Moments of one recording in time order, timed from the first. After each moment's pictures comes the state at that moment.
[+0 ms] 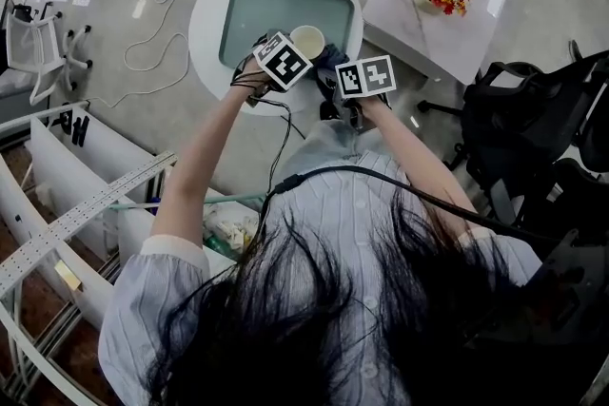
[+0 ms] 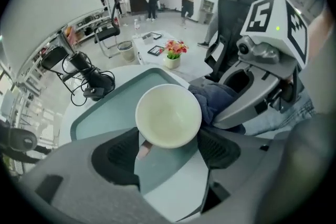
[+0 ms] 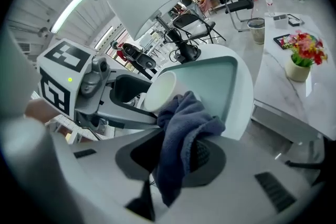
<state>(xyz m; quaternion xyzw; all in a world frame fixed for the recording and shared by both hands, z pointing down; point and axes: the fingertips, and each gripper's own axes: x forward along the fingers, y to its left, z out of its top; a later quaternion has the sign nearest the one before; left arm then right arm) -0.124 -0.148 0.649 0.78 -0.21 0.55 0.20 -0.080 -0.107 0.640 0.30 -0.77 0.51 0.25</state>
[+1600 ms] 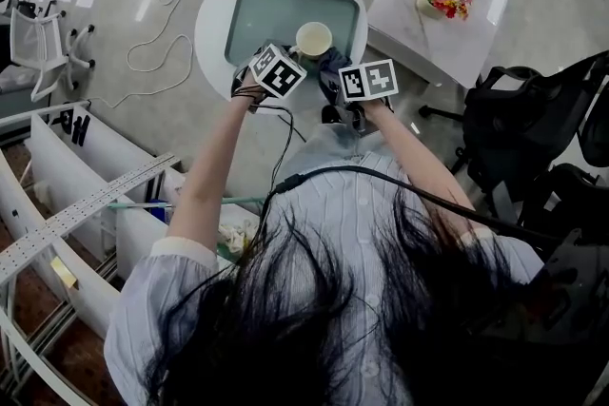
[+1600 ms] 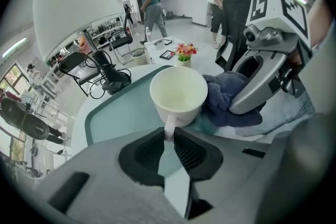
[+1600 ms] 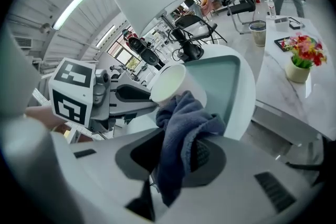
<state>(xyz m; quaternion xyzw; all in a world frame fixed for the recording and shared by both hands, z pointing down) -0.159 -0.146 0.659 0.78 -0.29 0.53 0.16 -0.086 -0.098 0.639 0.30 -0.78 0.50 0.25</state>
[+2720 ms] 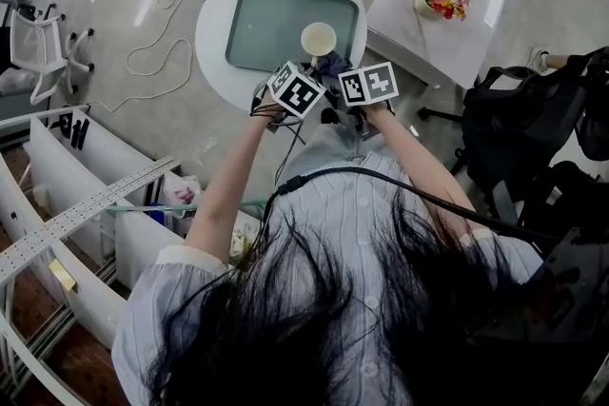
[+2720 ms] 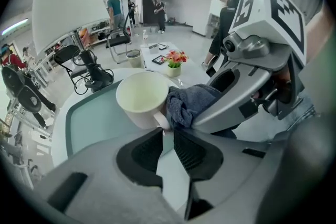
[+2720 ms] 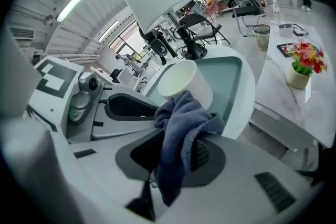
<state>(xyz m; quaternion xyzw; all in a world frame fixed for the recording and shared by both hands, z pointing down) -0.105 -0.100 0.652 0.80 -0.27 0.48 0.21 -0.082 -0.089 0.638 0.29 -0.78 0.48 0.27</state>
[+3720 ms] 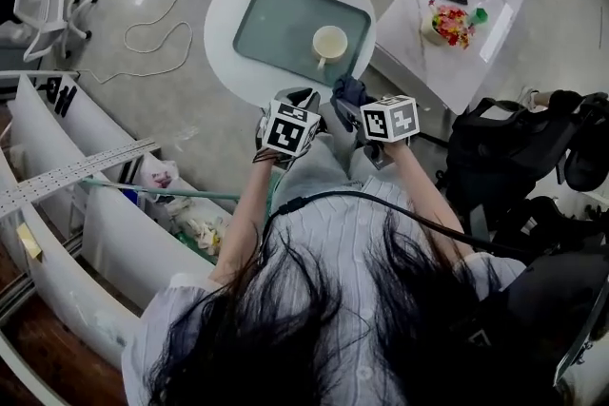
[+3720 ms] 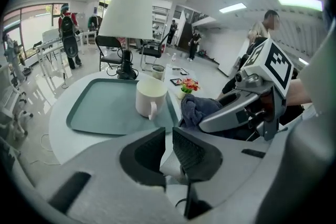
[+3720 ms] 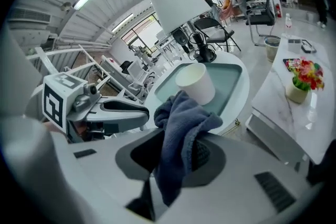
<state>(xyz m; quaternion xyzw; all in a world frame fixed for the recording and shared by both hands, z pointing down) -0.111 -0.048 0.603 0.79 -0.42 0.31 0.32 -0.053 -0.044 0.601 0.25 -0.82 0.43 0.28</state>
